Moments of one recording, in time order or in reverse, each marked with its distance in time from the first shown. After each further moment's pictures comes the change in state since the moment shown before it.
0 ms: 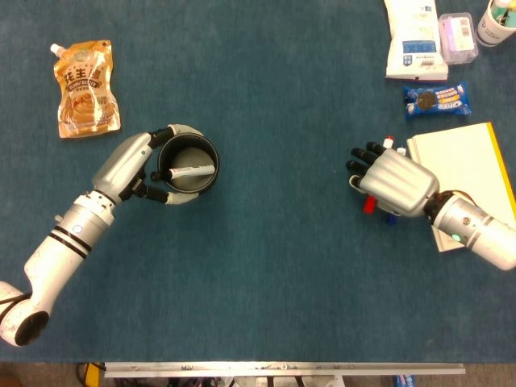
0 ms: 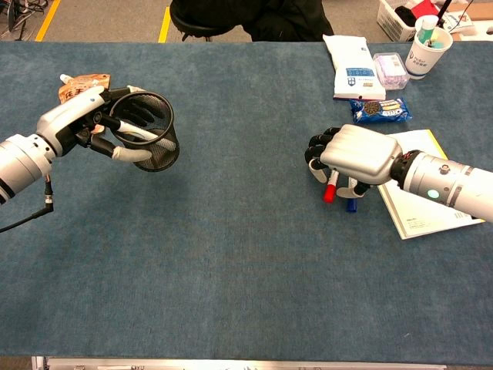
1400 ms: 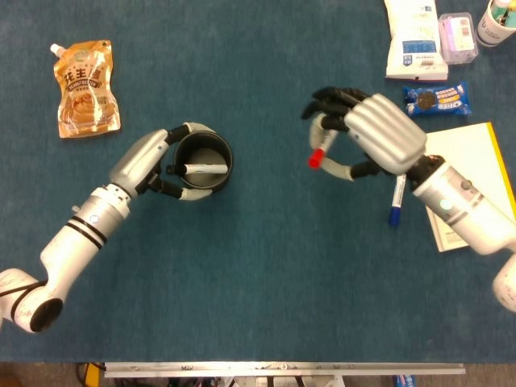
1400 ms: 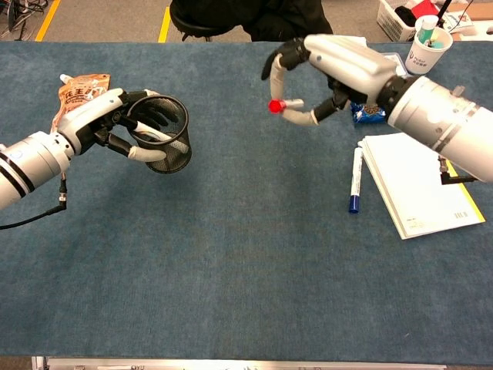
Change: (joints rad) left arm -0.053 -0.046 -0.026 0.034 -0.038 -0.094 -0.009; right arm 0.054 0.130 0.239 -0.412 0.246 0.098 0.382
